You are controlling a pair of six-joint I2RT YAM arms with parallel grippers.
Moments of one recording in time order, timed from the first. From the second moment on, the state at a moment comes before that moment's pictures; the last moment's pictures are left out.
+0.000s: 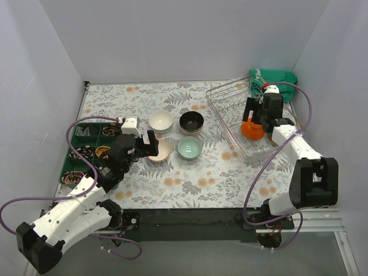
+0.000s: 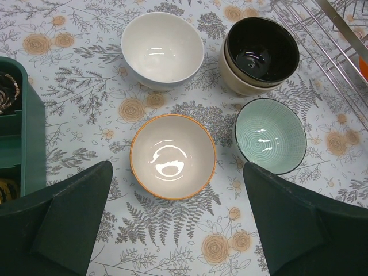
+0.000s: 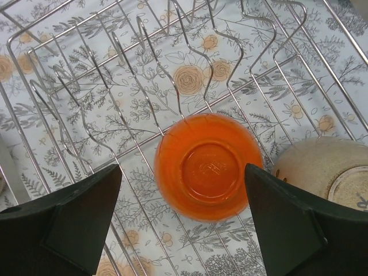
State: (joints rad) left arm -0.64 0.79 0.69 -0.30 -0.36 -0.37; right arm 0.09 1.46 1.00 -0.15 0.07 0.18
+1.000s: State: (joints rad) left arm -0.64 0.76 0.68 -0.31 -0.35 -0.37; right arm 0.29 1.72 1.03 -0.10 0.51 -0.16
